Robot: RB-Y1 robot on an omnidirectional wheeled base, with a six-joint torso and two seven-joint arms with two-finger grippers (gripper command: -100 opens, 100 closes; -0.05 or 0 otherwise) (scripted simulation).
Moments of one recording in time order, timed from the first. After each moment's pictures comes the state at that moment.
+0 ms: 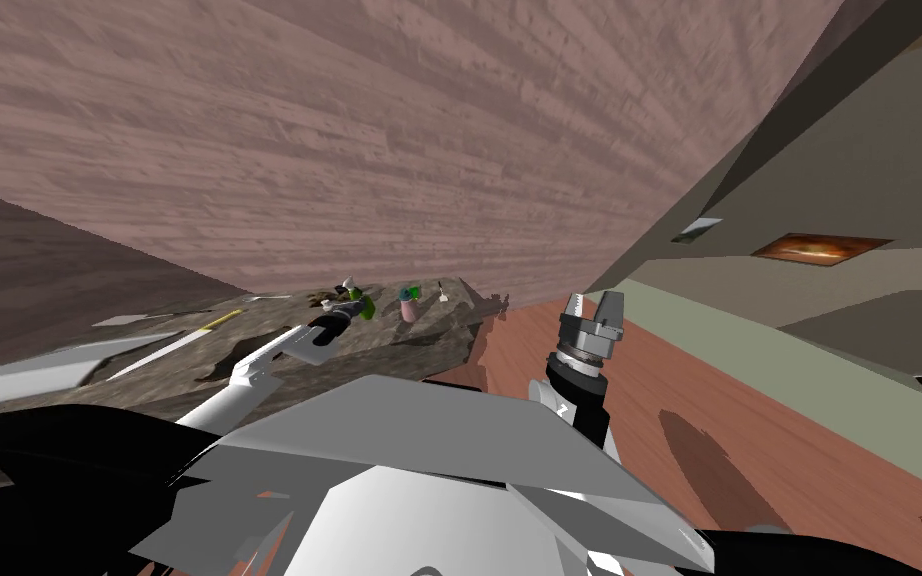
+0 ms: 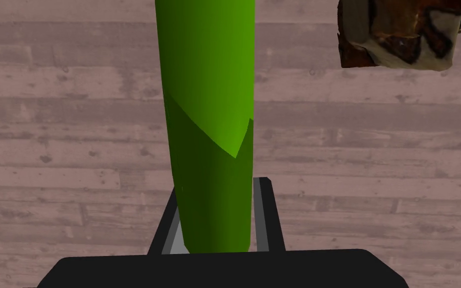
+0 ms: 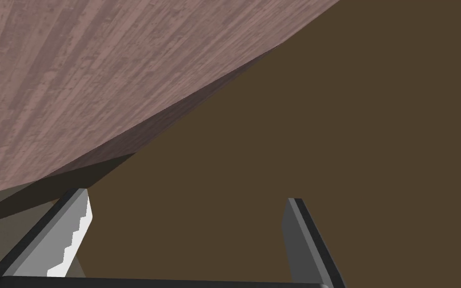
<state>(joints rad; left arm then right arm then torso) 0.38 0.75 0.16 -1.86 -0.36 0.38 -0.32 0.53 0.04 -0.04 -2.39 0.03 -0.63 0.17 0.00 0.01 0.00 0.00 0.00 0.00</state>
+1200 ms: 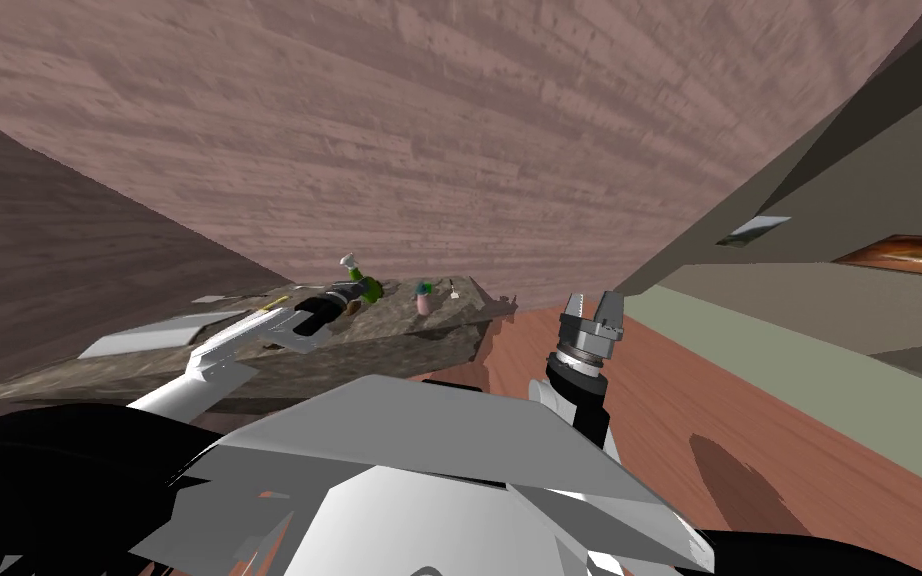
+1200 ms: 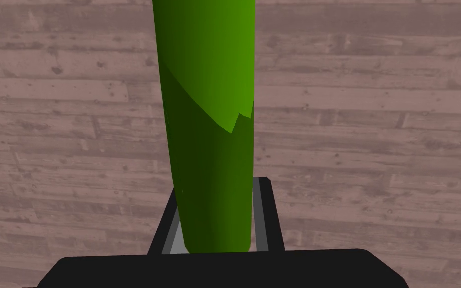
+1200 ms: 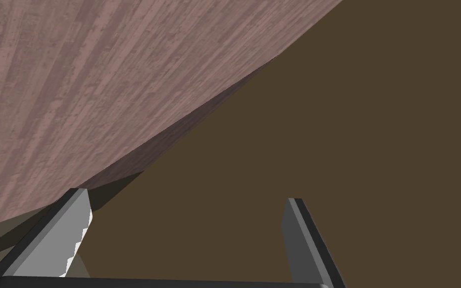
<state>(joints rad) 0.42 0.92 0.22 -2.12 -0.28 0.44 -0.27 0.53 0.04 -0.04 -2.39 0.03 -0.63 0.17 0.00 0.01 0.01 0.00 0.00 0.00</state>
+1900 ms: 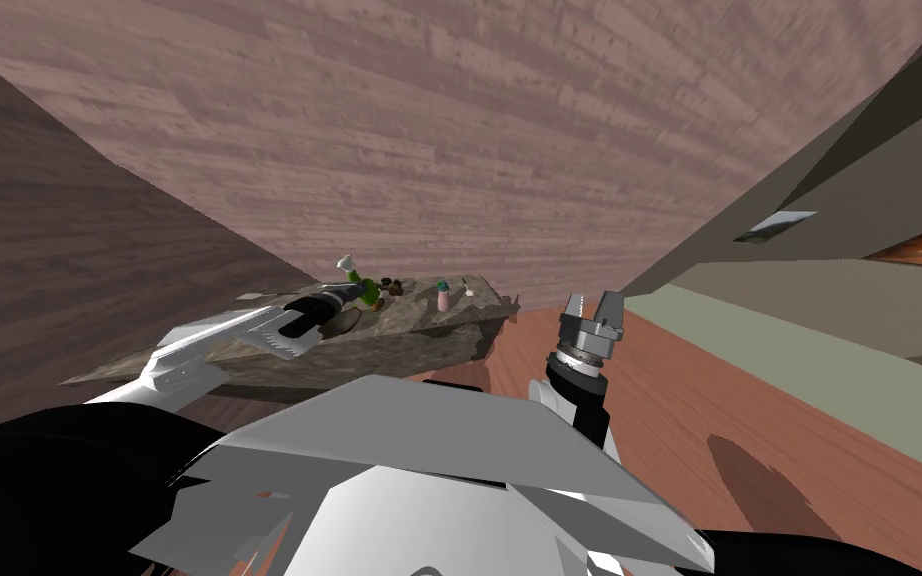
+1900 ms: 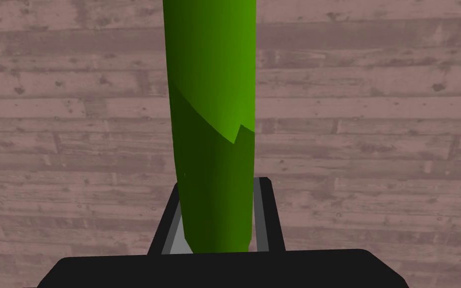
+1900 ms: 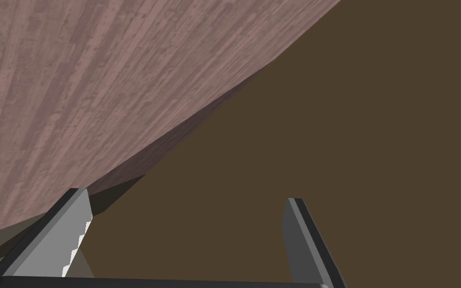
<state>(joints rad) 0.52 1.03 0.26 -2.23 -0.17 0.54 -0.26 0.53 0.04 -0.04 -2.39 0.03 -0.63 0.17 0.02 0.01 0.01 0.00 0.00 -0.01</state>
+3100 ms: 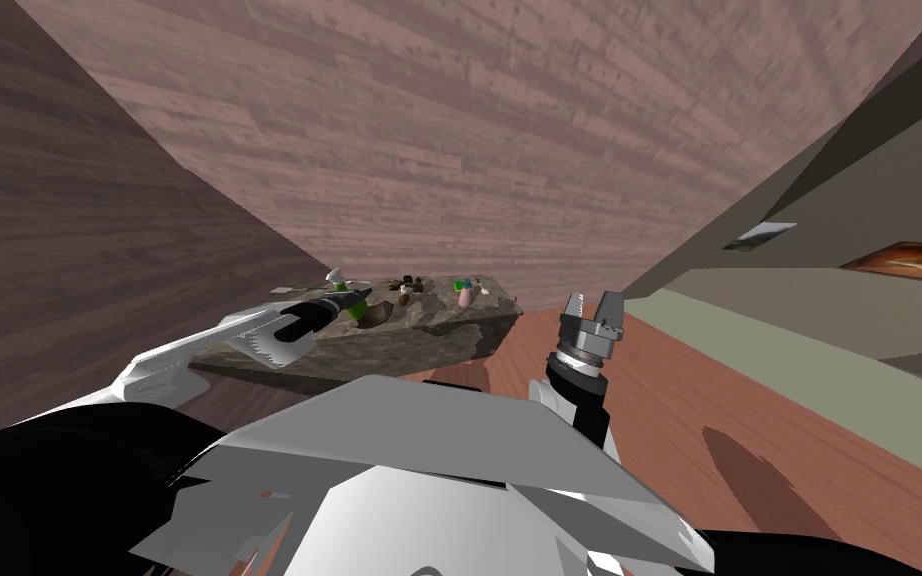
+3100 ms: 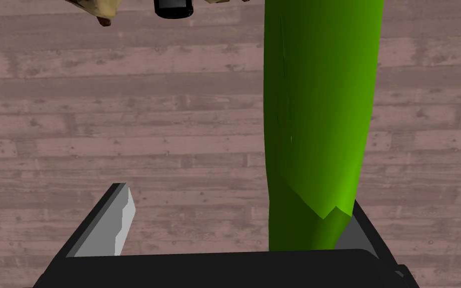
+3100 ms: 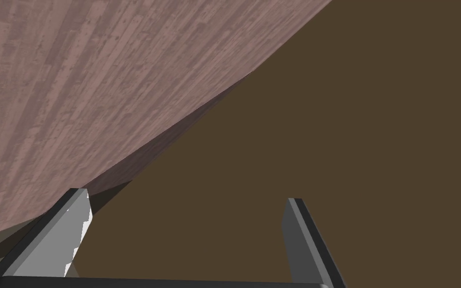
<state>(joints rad) 0.61 1.09 0.26 -2.27 -0.10 0.64 -0.27 0.53 0.04 -0.04 -2.39 0.03 -0.63 0.17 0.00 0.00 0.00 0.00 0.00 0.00</state>
